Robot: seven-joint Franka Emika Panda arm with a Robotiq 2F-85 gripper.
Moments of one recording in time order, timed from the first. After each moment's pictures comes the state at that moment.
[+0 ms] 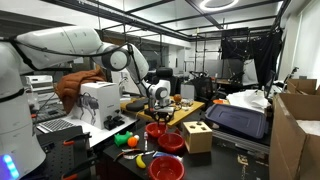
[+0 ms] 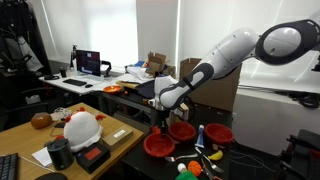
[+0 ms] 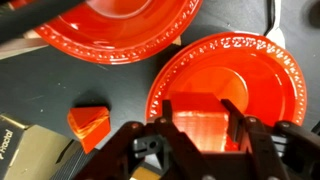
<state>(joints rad) 0.10 1.24 0.17 -1.16 -0.20 2.35 -0.57</state>
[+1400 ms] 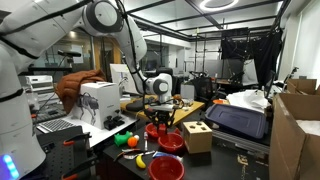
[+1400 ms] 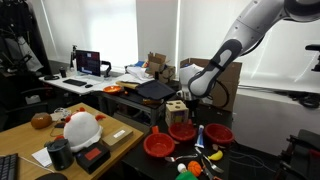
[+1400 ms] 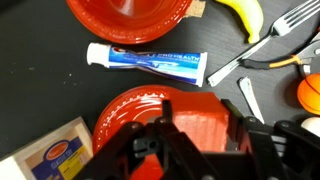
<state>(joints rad) 0.02 0.82 0.04 -1.79 -0.25 2.43 -0.40</state>
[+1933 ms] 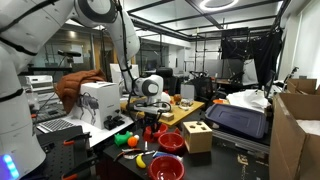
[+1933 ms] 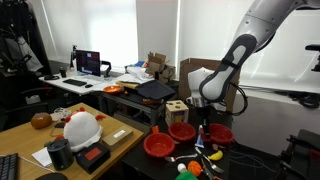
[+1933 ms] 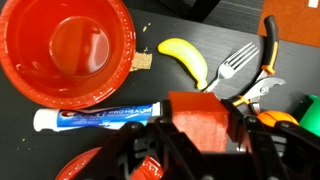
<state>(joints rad) 0.02 0.70 0.06 -2.03 -0.22 2.46 -0.29</state>
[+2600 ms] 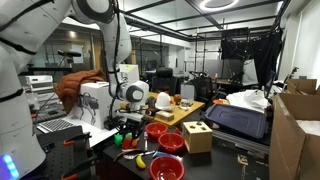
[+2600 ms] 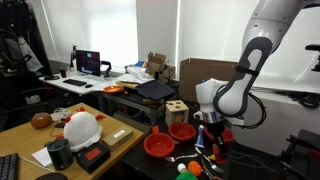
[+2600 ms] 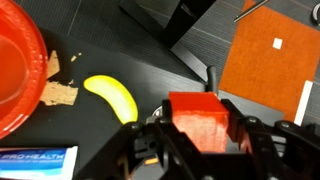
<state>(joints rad) 0.02 0.67 0.13 -2.26 -0.22 2.55 -0.36</state>
